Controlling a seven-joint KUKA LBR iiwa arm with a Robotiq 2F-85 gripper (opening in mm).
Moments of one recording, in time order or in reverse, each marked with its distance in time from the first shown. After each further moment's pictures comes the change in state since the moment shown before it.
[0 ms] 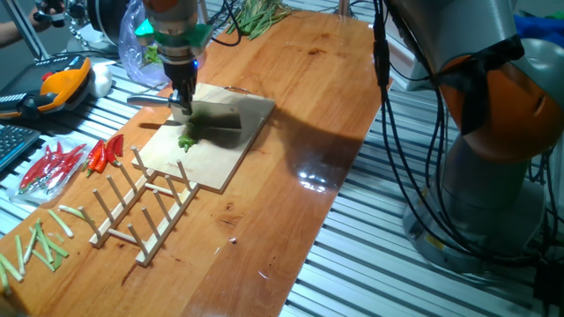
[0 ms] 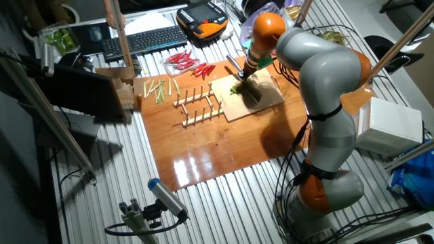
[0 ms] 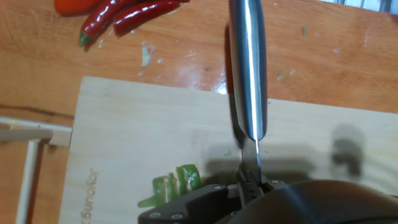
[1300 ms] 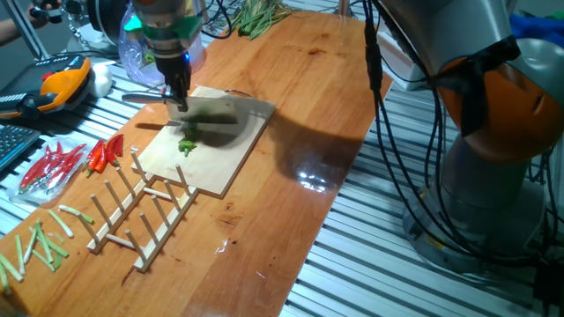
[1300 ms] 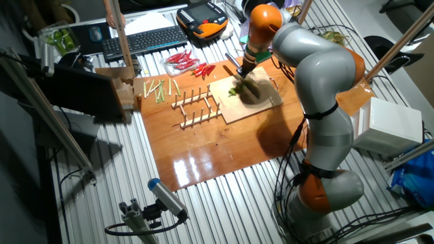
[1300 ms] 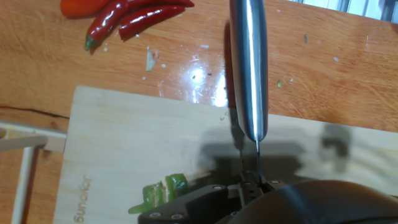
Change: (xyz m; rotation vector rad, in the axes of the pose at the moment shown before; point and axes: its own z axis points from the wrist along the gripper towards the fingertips) arm -0.013 -0.007 -0.013 0.036 0.023 -0.020
